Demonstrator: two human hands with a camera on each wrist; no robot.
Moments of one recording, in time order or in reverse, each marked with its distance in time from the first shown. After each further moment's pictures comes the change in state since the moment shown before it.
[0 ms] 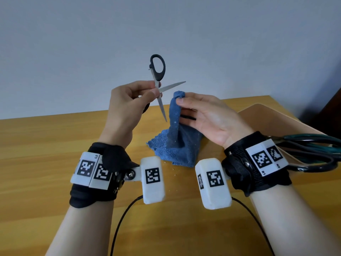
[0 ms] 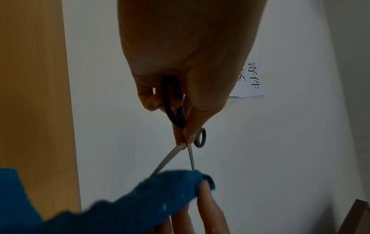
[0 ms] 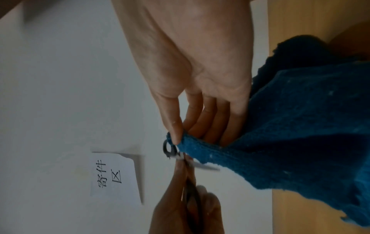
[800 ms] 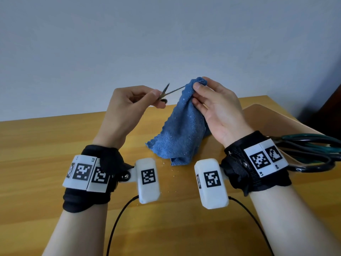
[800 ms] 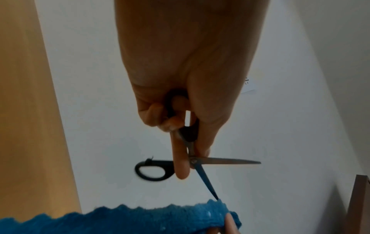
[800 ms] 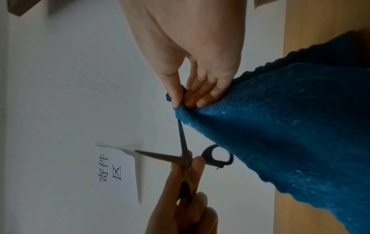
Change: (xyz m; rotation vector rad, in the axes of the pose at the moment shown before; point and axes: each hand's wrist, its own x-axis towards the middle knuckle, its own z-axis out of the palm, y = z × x) left_hand -0.006 0.006 -0.005 0.166 -0.127 0.070; right_hand 0.005 -0.006 -0.007 0.222 0.321 -0.248
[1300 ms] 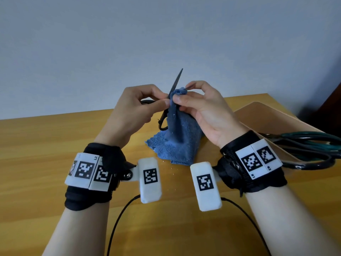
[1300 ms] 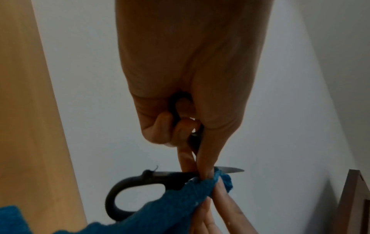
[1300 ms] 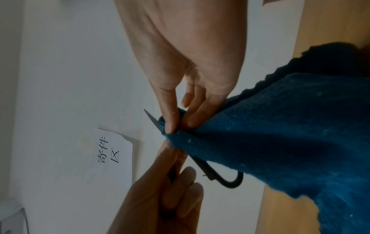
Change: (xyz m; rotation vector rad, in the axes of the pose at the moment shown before) left_hand -0.001 0.002 0.005 0.038 -0.156 -0.044; right_hand -0.011 0.007 0.010 -0.168 -0.197 0.046
